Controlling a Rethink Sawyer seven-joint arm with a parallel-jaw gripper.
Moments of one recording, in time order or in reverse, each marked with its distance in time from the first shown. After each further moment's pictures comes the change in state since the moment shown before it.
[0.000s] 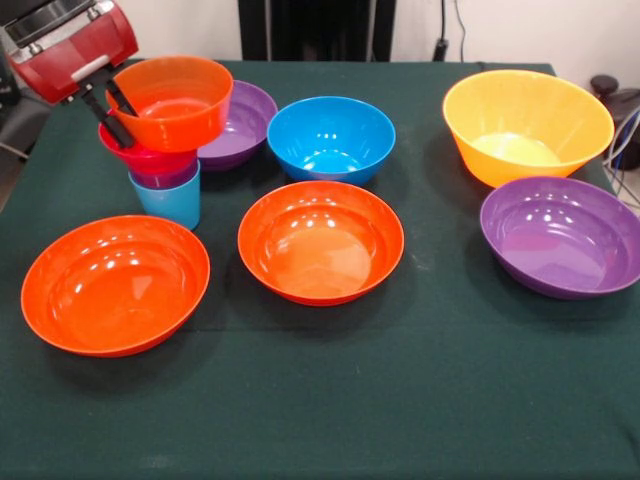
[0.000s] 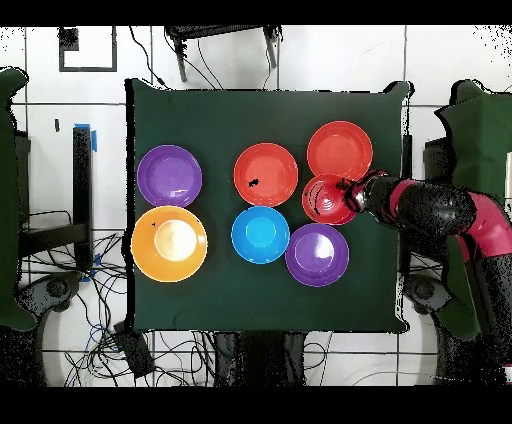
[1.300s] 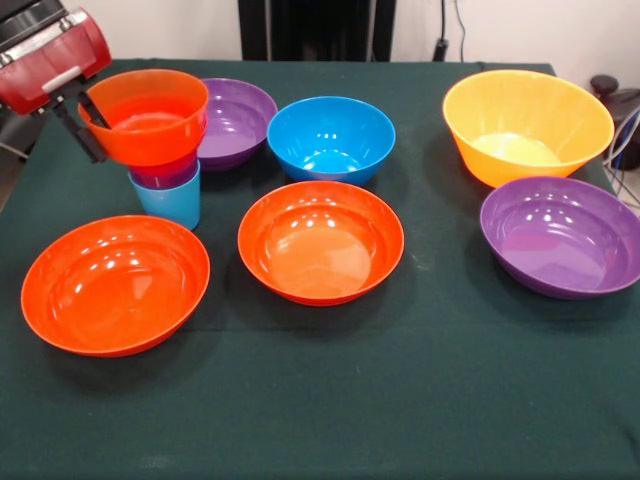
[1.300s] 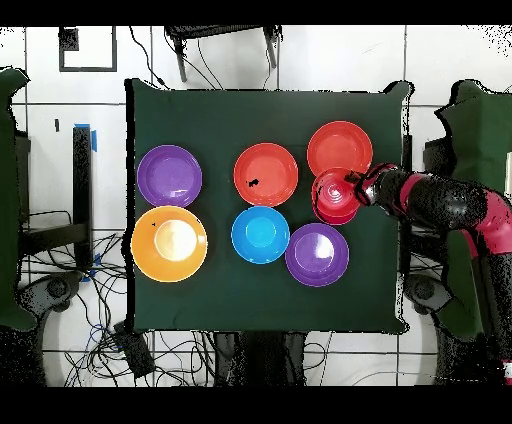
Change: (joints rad) arm 0.001 0.021 0.000 -0.065 0.000 0.010 -0.098
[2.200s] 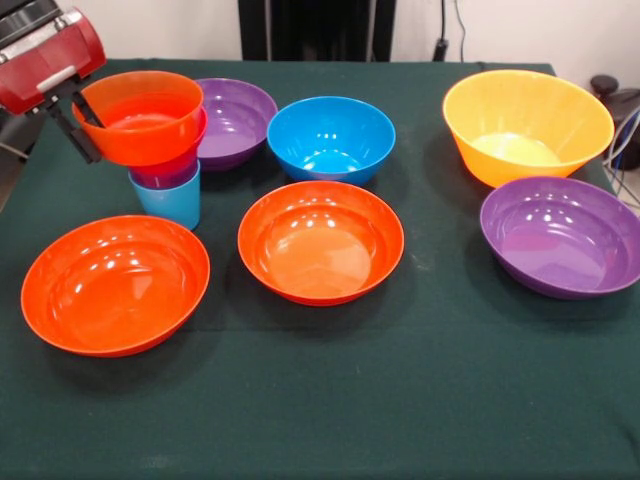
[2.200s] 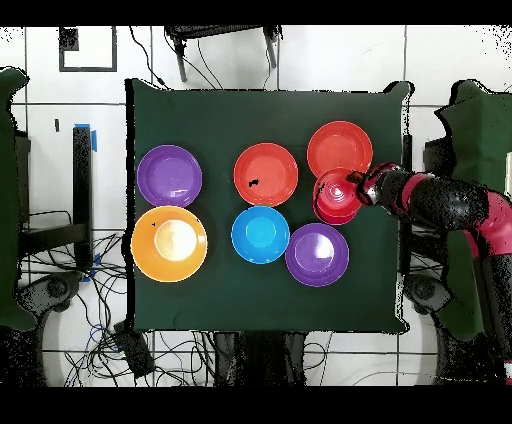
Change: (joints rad) arm -0.004 0.000 0.000 -0.002 0.000 0.000 -0.026
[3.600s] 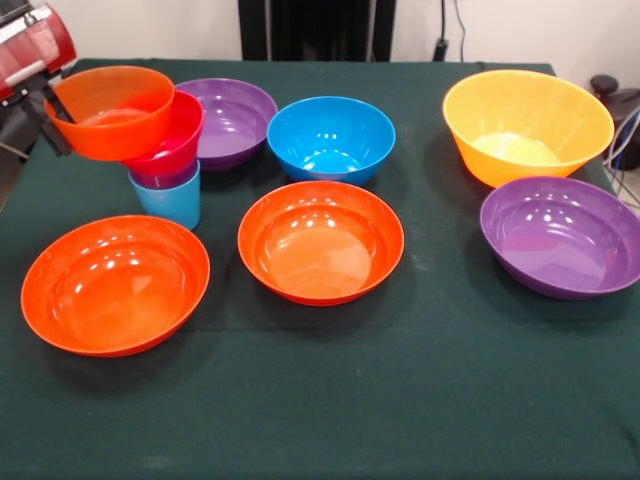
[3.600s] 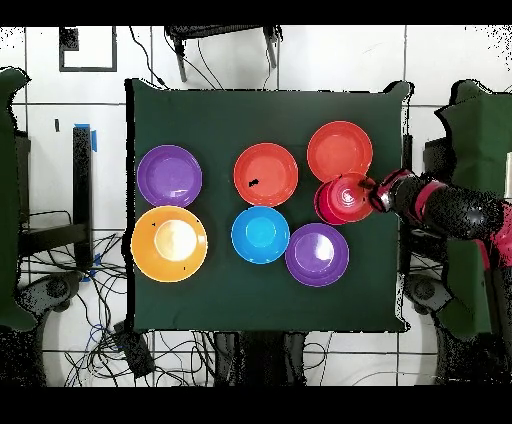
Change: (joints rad) arm -0.045 0.000 -0.009 0.000 0.000 0.000 0.000
